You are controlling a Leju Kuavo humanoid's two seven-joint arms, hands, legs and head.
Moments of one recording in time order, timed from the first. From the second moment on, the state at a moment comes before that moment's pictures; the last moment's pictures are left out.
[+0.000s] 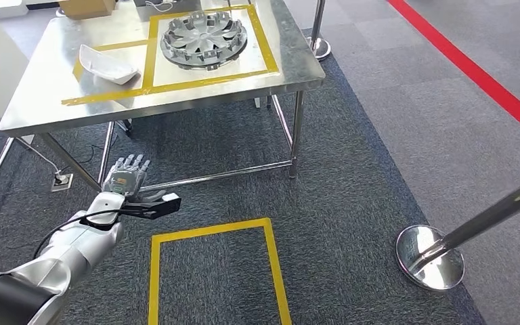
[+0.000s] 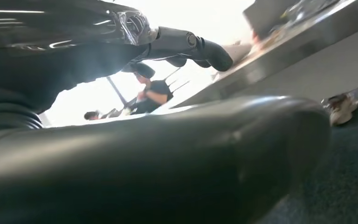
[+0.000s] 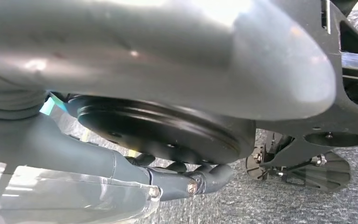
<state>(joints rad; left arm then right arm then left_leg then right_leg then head) -0.85 0.14 -0.49 -0.29 -1.50 0.33 0.09 -0.06 0.15 -0.11 -0.18 0.15 0.00 0.09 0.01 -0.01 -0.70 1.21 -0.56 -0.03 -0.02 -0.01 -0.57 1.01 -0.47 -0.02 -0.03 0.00</state>
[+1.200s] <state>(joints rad) -0.35 0.15 0.06 -0.29 -1.13 0.55 0.10 -0.06 0.15 -0.13 -0.18 0.15 0.01 0.15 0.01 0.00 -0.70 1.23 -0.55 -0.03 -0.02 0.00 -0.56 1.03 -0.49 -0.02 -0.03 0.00</state>
